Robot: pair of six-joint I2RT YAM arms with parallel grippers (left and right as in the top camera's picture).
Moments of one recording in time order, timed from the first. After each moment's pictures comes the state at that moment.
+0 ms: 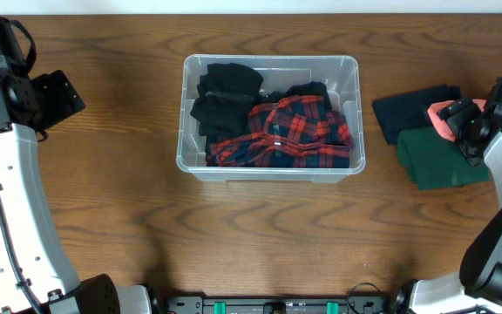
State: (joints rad) left arm 0.30 1.54 1.84 -1.36 -0.22 -0.26; right arm -0.39 1.71 1.12 -0.45 0.00 0.67
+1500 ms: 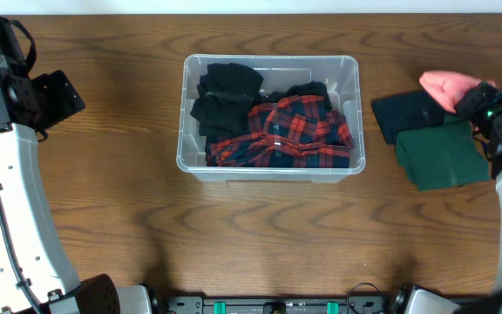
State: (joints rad) left arm 0.30 1.54 1.84 -1.36 -0.22 -0.26; right arm -0.35 1.34 1.16 -0.45 -0.20 0.35
